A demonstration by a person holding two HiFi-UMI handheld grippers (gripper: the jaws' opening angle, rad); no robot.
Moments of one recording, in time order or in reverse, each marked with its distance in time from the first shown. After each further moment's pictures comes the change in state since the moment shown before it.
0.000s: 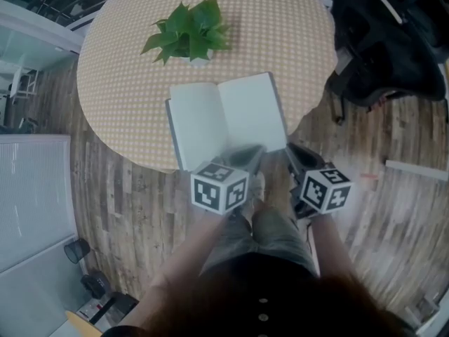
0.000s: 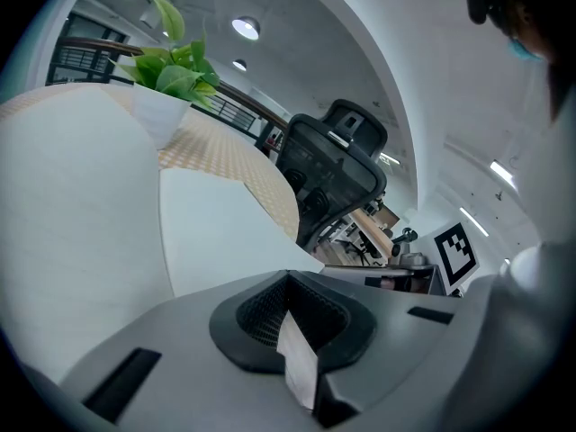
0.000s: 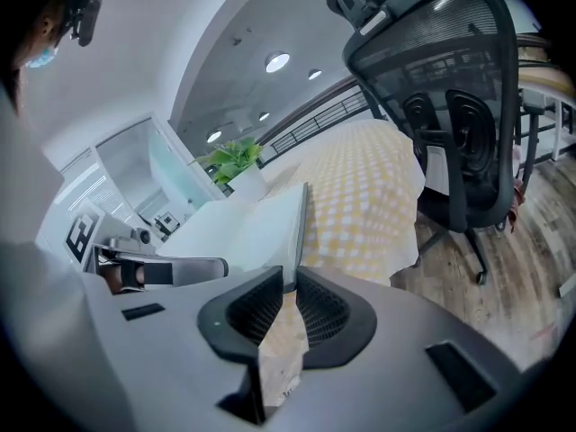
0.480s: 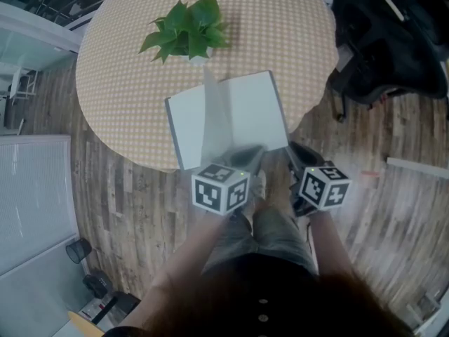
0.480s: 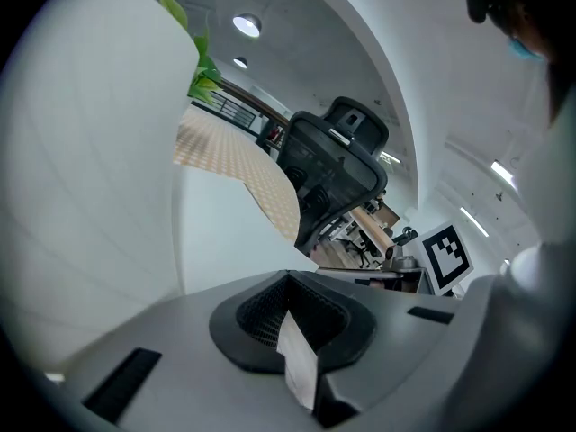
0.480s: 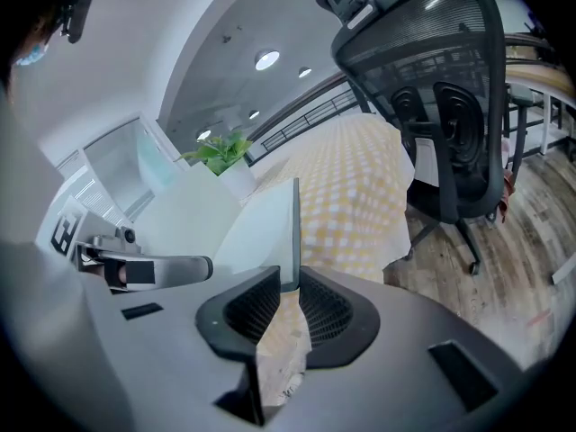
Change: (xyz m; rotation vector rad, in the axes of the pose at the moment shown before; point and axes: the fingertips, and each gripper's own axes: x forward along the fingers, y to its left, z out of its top) left arm 0.001 0.002 -0.006 -0.006 0.015 0.001; right arm 0.008 -0.013 -0.011 0.041 0.012 -0.051
